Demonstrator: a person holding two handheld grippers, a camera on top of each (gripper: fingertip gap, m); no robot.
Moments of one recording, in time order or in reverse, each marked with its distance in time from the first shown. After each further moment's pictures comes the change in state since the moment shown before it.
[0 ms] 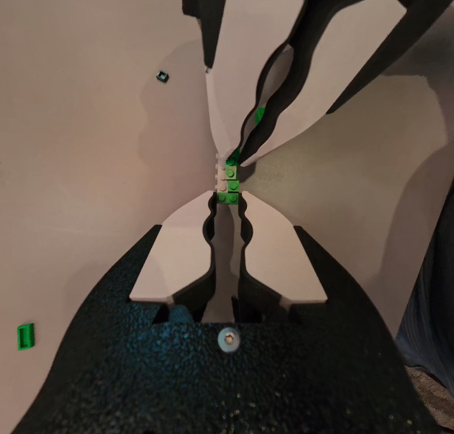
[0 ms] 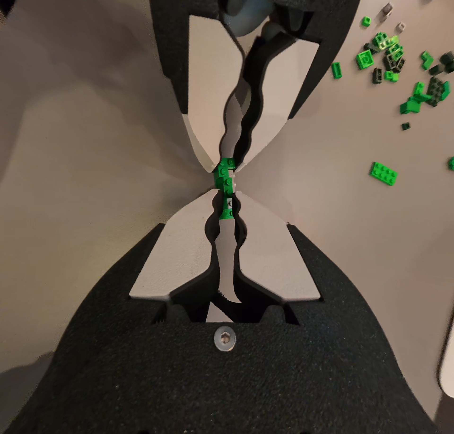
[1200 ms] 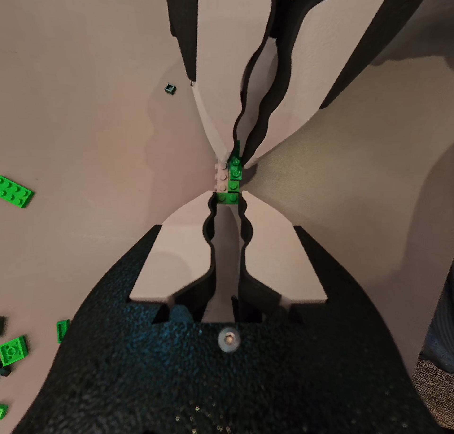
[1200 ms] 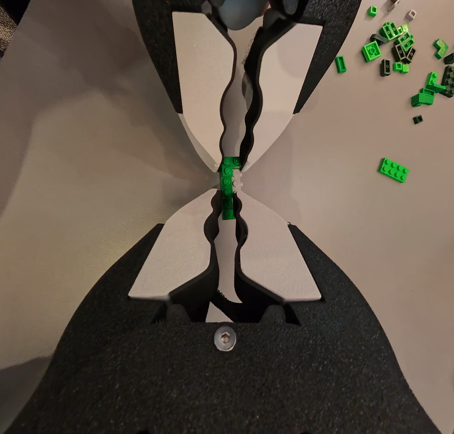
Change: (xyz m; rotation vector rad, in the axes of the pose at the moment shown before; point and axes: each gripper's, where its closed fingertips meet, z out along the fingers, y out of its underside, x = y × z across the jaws) left arm -0.005 -0.005 -0.004 0.003 -0.057 0.099; right arm 0.001 0.000 0.000 -0.002 -0.043 0.041
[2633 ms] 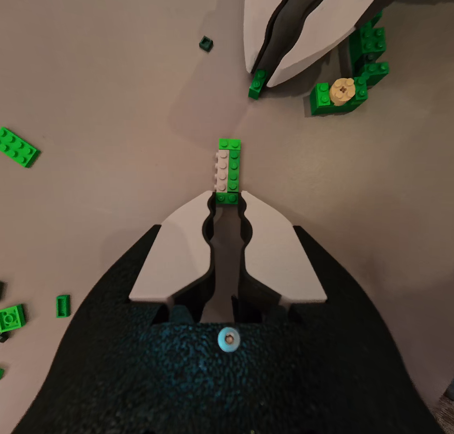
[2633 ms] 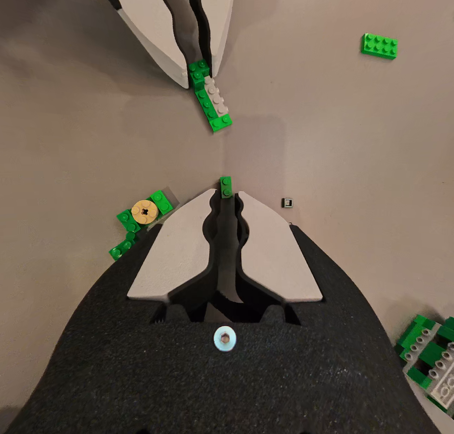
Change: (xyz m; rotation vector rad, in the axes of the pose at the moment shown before) left arm -0.022 0.022 0.014 -0.094 -0.107 -0.093; right arm 0.015 0.070 -0.004 0.005 0.143 0.244
